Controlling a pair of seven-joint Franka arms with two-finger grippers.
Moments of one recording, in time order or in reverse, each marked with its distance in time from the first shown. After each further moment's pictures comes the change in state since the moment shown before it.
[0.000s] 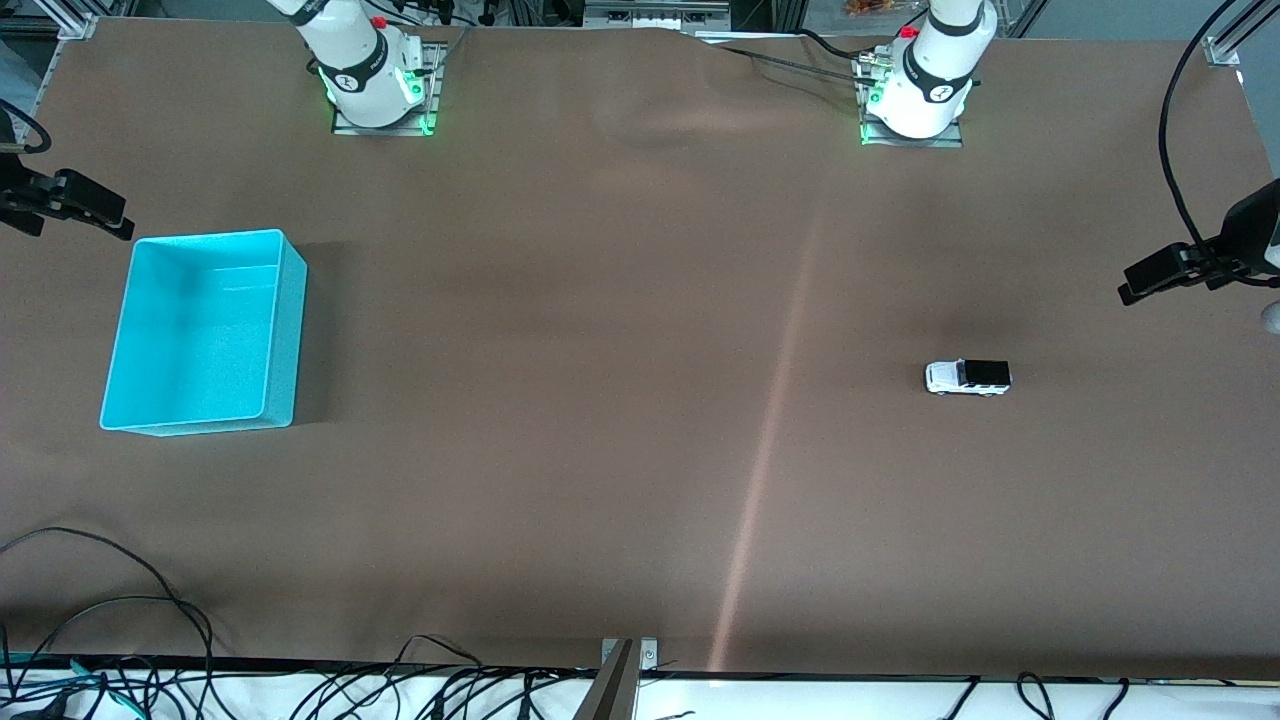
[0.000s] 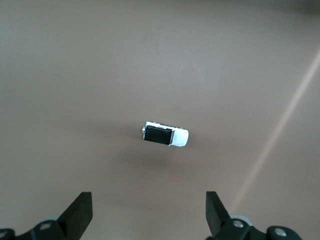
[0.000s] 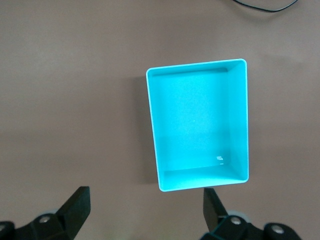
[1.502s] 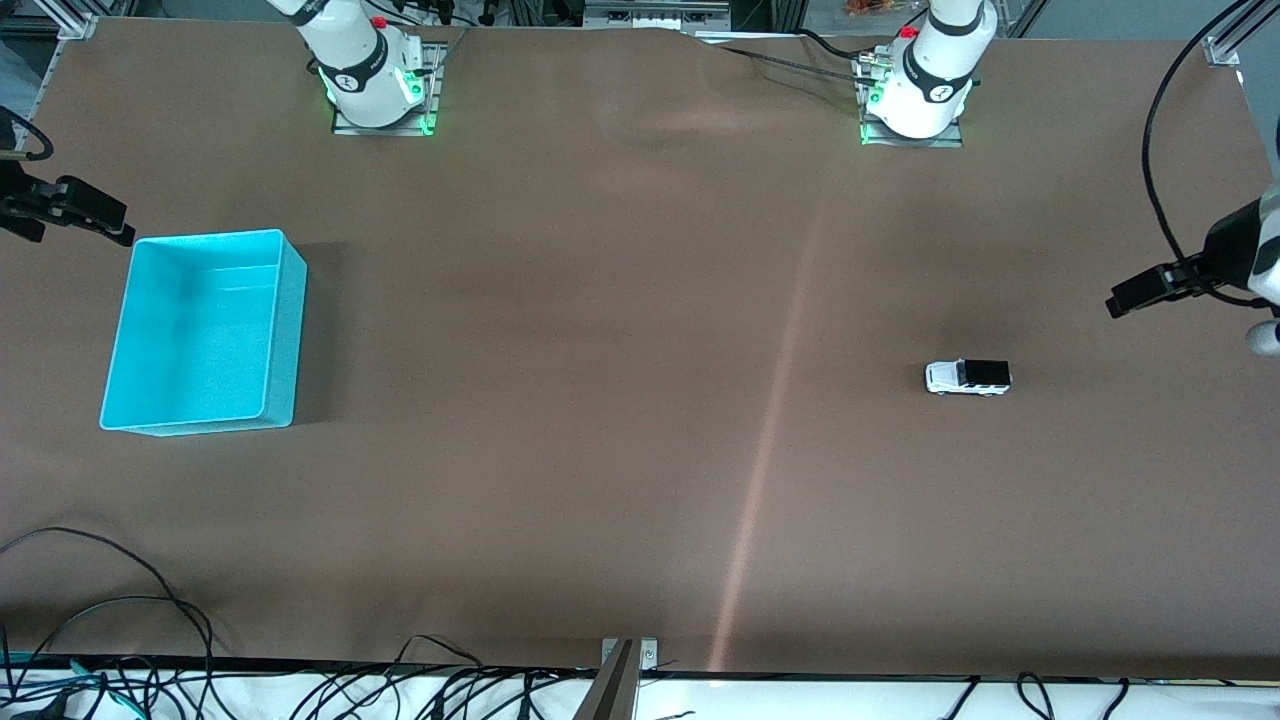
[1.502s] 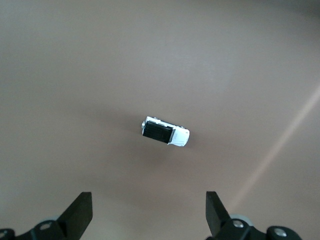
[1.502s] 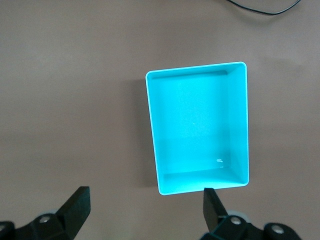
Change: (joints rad) left arm -0.007 0.047 0.003 -0.011 -0.001 0.002 -0.160; right arm 0.000 0.009 -0.001 0.000 0.000 0.015 0.000
